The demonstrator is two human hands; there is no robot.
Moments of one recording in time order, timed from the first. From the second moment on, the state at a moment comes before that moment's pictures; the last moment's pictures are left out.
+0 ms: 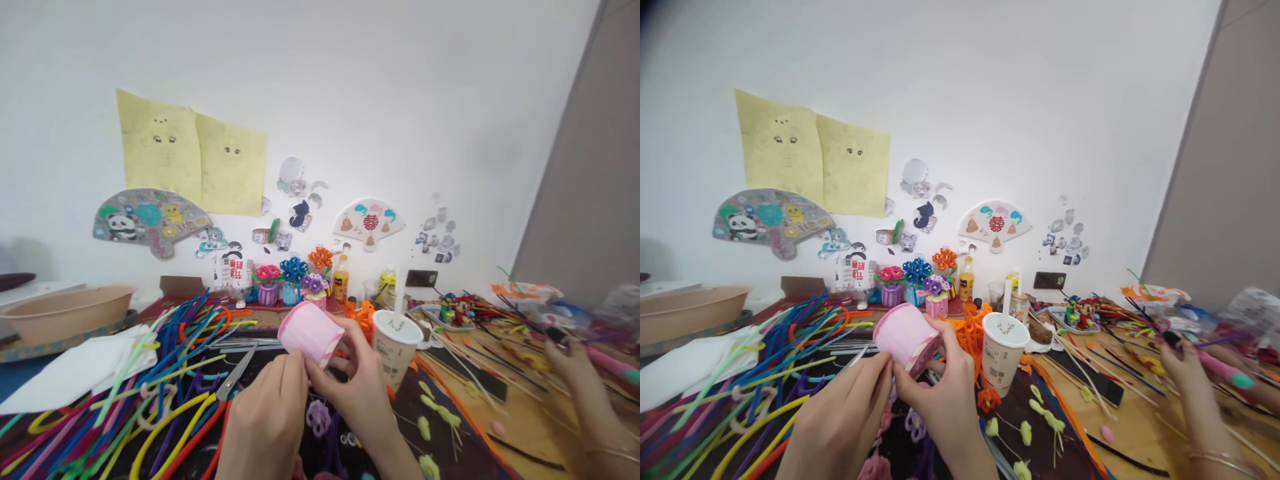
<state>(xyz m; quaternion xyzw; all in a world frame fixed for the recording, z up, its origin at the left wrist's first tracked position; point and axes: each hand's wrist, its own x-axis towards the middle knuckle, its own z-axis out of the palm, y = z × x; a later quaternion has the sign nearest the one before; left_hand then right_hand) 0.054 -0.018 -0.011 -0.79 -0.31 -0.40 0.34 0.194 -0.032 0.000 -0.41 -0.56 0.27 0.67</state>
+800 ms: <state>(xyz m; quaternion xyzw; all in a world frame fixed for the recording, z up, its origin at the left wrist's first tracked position) 0.041 -0.013 0.018 -0.74 -0.30 -0.56 0.21 0.199 -0.033 -0.001 -0.42 -0.53 0.31 0.67</state>
